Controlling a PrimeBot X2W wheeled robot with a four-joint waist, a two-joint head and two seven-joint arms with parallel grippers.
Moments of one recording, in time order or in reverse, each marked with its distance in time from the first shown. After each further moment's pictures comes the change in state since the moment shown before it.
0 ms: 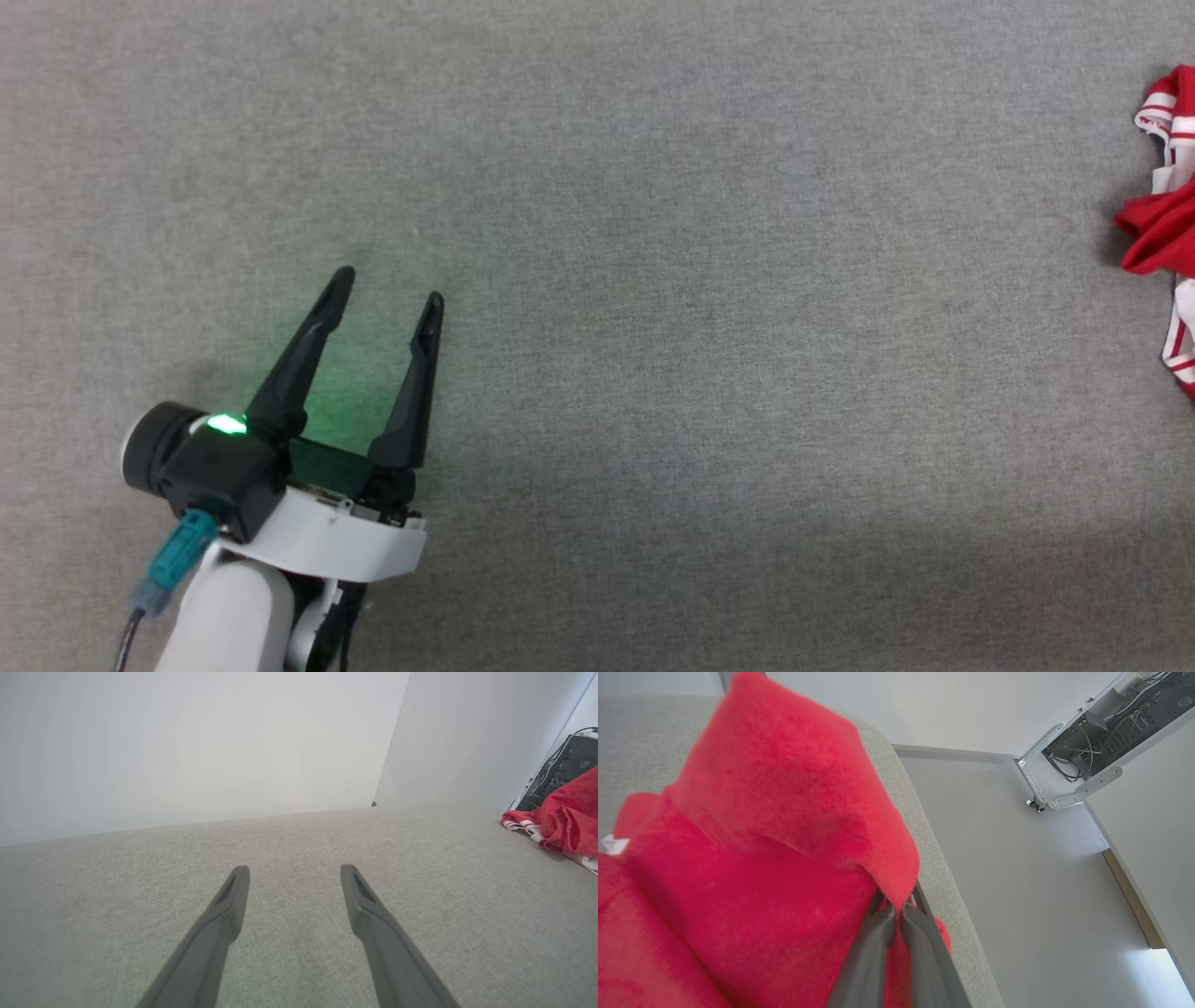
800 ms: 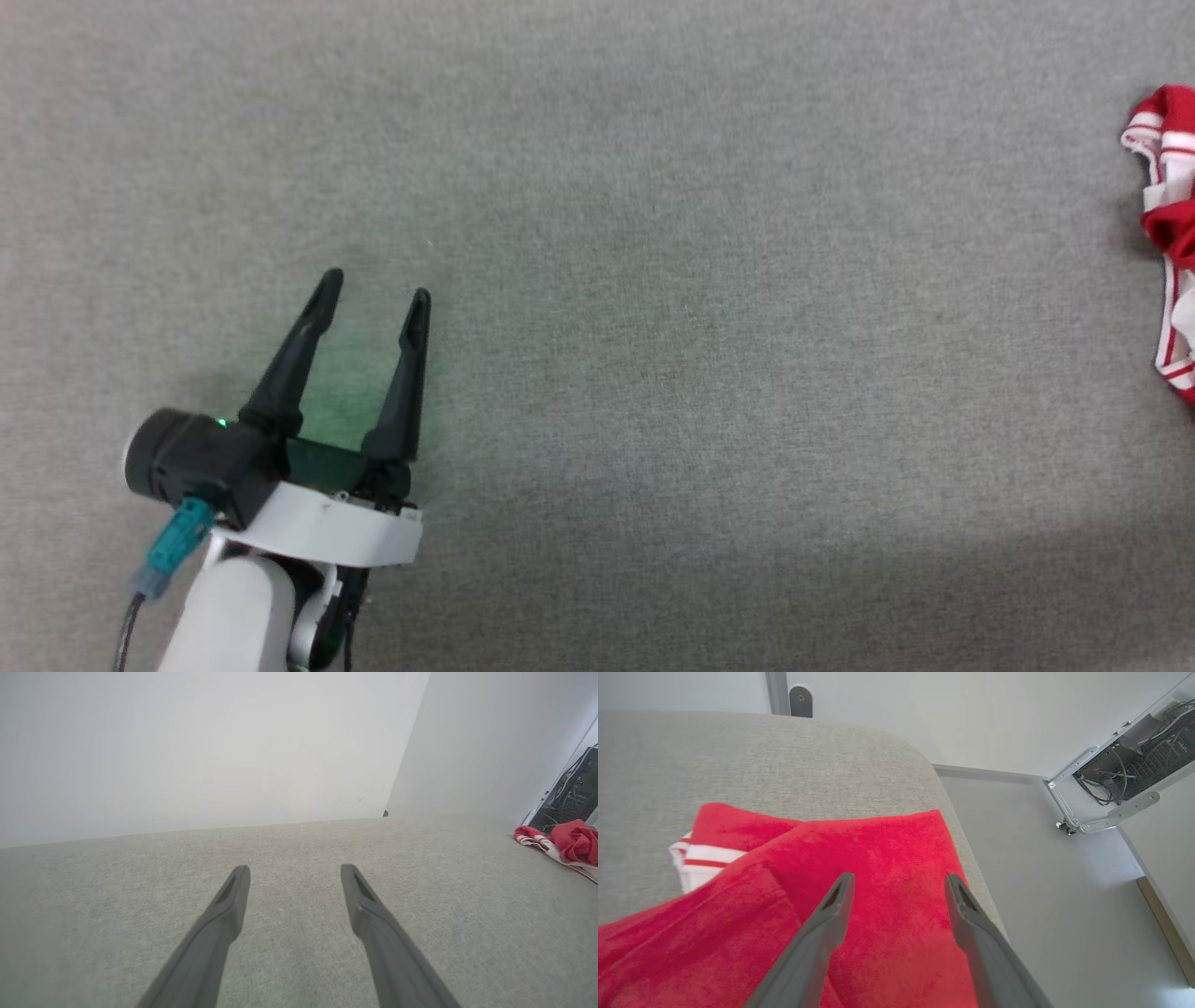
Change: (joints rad) left arm -0.013 -0.023 0.028 0.046 -0.013 0.000 0.000; right arm -0.095 -0.004 0.159 0.202 0.037 0.000 -0.160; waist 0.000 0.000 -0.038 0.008
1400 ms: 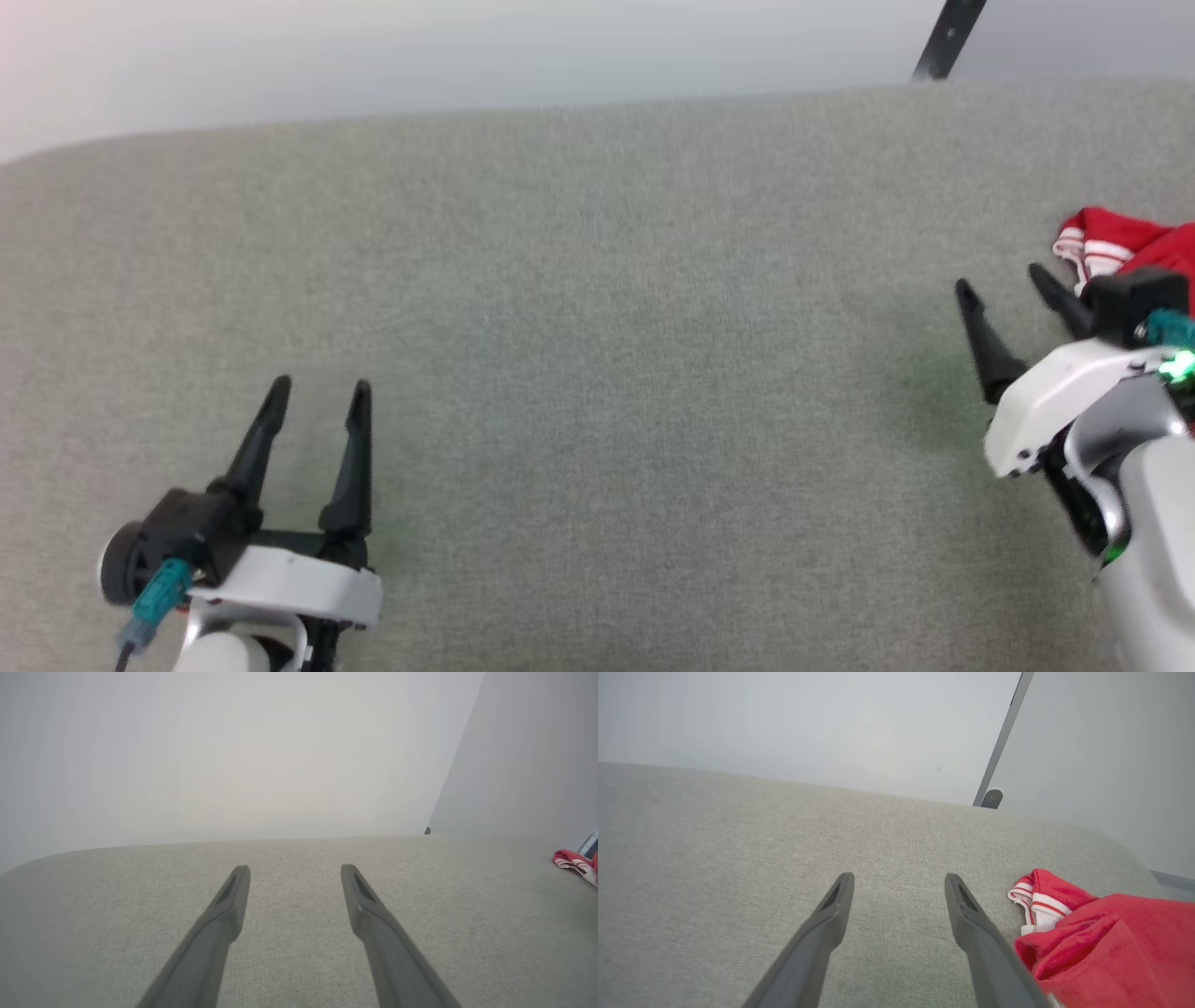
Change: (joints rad) left arm 0.120 -0.059 0.128 0.110 0.029 0.002 0.000; right arm 0.233 0.302 0.273 -0.243 0.010 0.000 -0.155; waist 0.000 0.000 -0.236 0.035
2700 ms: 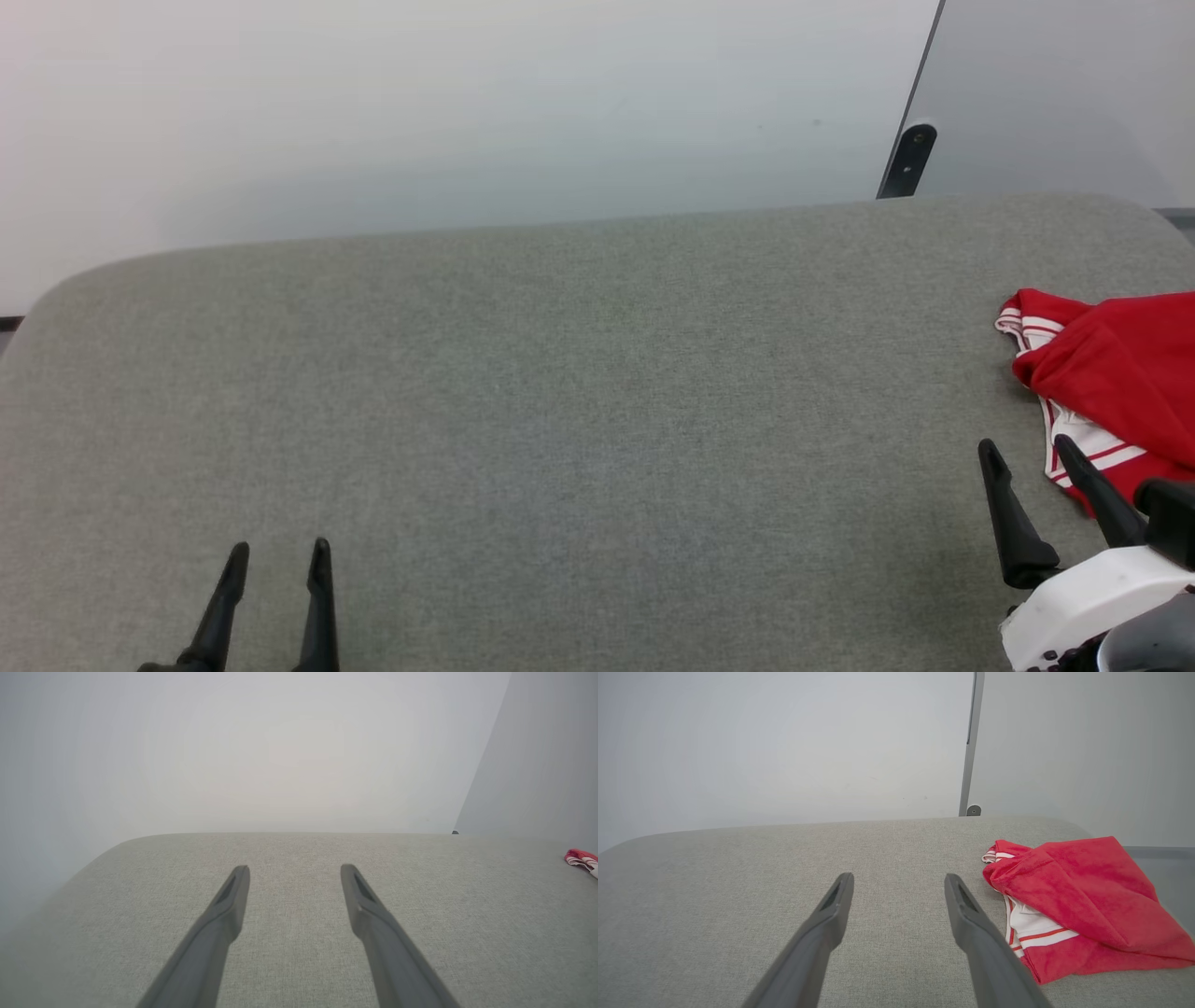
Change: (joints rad) left arm 0.332 -0.061 0.095 -0.148 0.053 0.047 0.000; right arm 0.531 0.181 -0.194 -0.582 -0.023 0.000 0.126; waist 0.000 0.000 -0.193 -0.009
